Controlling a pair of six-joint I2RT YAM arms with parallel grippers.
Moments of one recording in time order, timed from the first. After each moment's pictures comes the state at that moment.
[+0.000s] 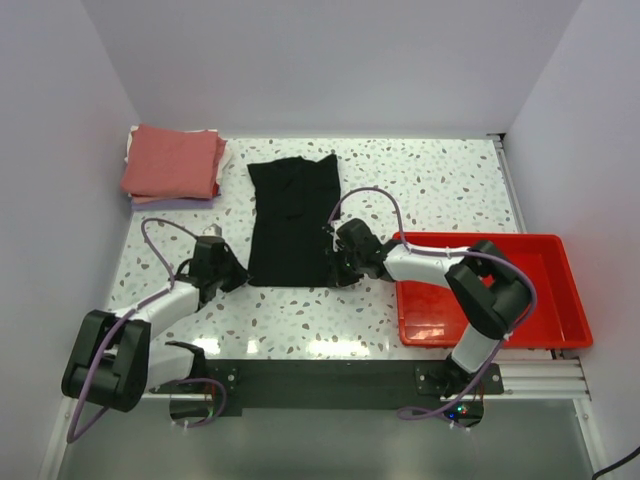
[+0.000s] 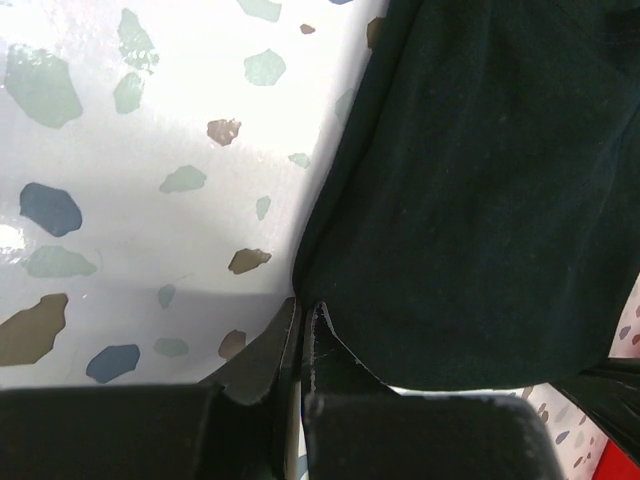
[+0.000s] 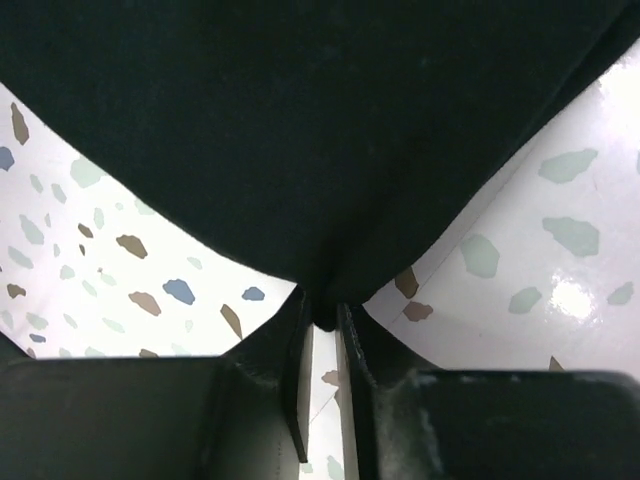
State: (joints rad) left arm -0.22 1.22 0.37 0.00 0.07 -0.75; right arm 0.75 1.71 0.89 -0.12 -0.18 0.41
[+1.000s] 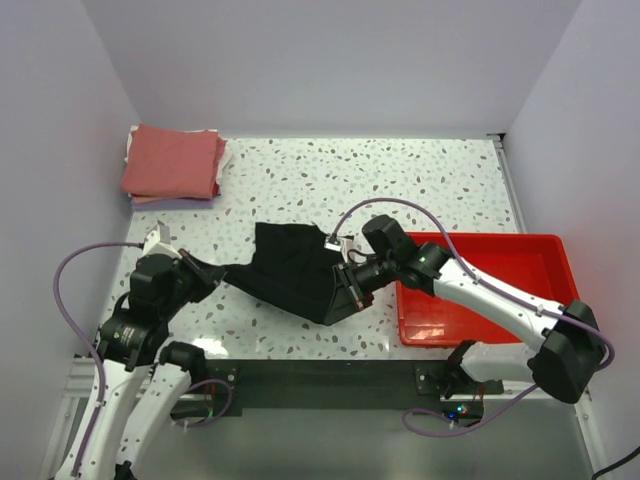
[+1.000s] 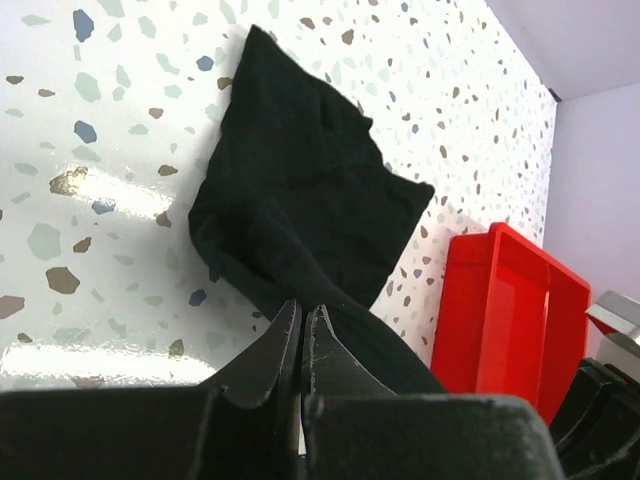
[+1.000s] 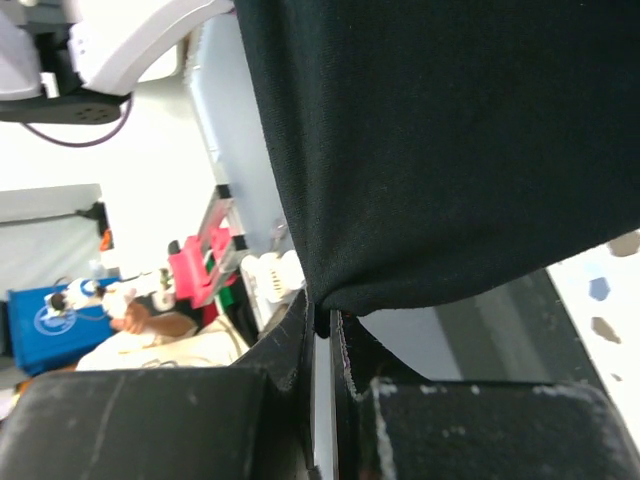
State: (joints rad) left arm -0.24 0.44 0.70 -0.81 0.00 -0.87; right arm 0.81 1.24 0.91 -0.50 -0.87 0.55
